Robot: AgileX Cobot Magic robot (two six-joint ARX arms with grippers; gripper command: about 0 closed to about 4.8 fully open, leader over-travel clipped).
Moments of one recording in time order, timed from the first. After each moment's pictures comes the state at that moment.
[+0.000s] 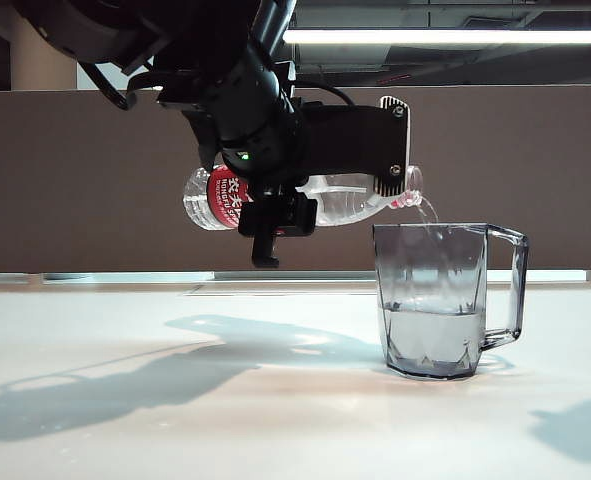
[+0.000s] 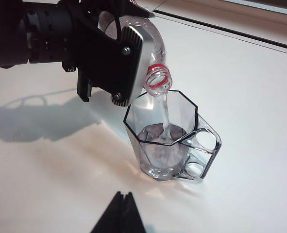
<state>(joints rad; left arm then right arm) -0.87 1.71 0.93 0.45 -0.51 1.40 0.79 0.33 0.52 -0.59 0.16 0.10</state>
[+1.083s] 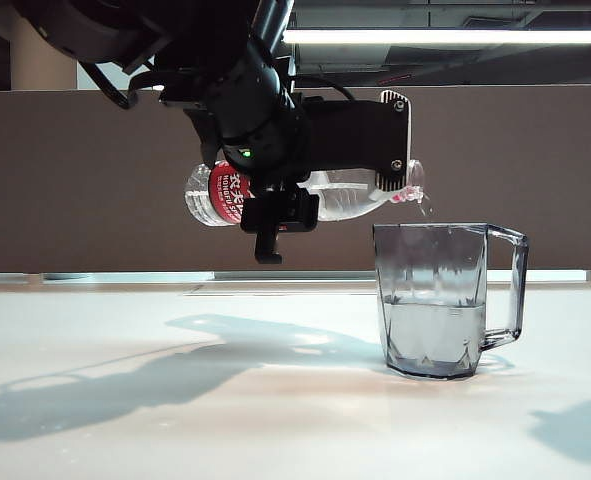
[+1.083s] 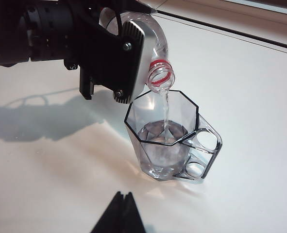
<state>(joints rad) -0.87 1.71 0.93 0.48 -0.51 1.40 0.79 0.33 0.52 -0.59 0.15 0.10</state>
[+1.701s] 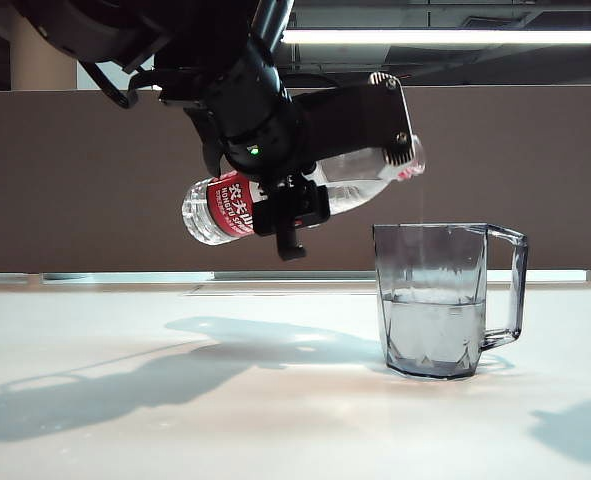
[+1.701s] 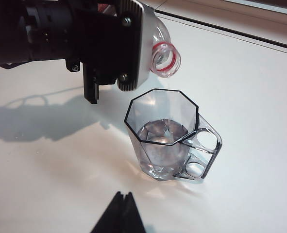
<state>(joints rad) -0.87 1.71 0.93 0.47 -0.51 1.19 0.79 0.33 0.52 -0.59 0.15 0.10</state>
